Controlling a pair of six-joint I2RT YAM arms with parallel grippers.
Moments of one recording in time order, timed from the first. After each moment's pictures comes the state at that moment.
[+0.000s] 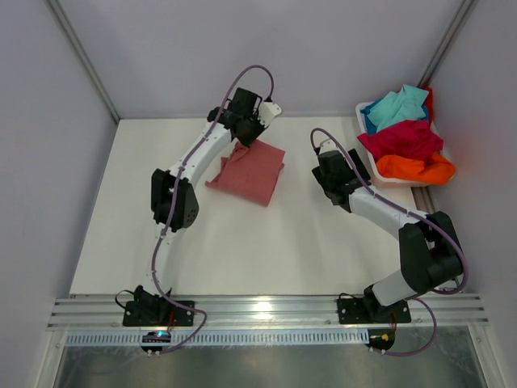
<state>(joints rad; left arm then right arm) -0.49 2.32 2.33 -0.84 0.08 0.47 0.40 1.51 0.92 -0.14 0.67 -0.29</state>
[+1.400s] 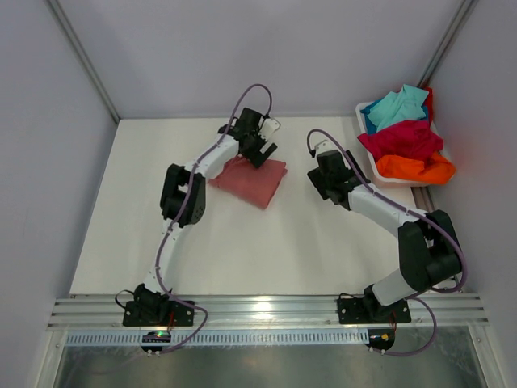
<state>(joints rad) -0.49 2.47 2.21 -0.63 0.00 0.37 0.40 1.52 0.94 -0.21 0.54 -0.29</state>
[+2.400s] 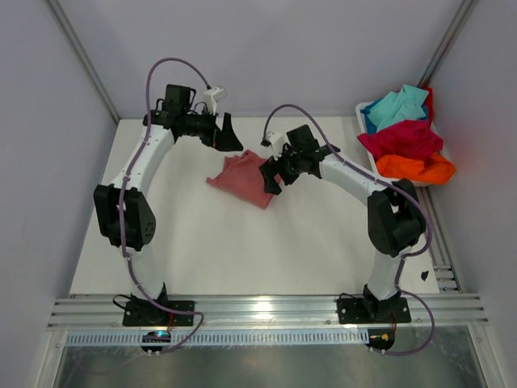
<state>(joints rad) -0.22 1.89 1.85 -0.70 0.79 0.08 0.49 1.81 1.43 -0.45 -0.35 -0.24</state>
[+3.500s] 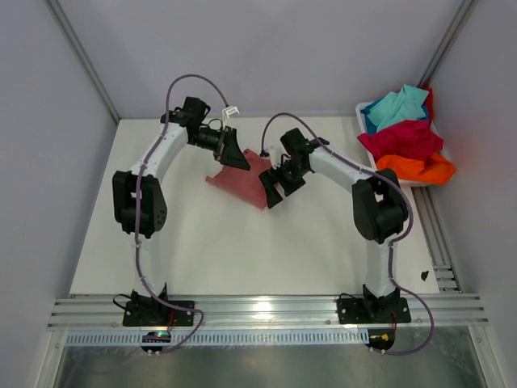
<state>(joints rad) -0.24 2.08 1.92 -1.01 1.17 0.32 0.49 2.06 1.60 -0.79 -0.47 -0.18</state>
